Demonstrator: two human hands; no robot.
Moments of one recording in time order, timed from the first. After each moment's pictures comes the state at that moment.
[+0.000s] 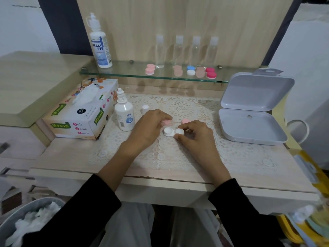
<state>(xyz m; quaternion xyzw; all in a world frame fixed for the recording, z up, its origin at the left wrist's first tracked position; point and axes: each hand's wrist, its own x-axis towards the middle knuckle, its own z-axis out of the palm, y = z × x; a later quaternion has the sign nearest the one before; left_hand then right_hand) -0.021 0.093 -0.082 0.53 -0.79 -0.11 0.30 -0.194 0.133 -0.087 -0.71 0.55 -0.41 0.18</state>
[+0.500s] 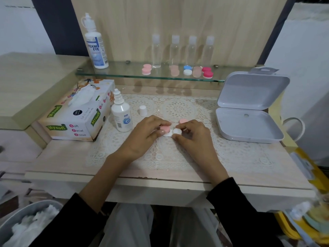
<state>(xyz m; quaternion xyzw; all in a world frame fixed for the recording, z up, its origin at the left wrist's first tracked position) -0.013 0.126 -0.081 0.46 -0.79 -0.21 0.35 -0.194 0.134 -0.087 -0.71 0.54 -0.41 0.18</state>
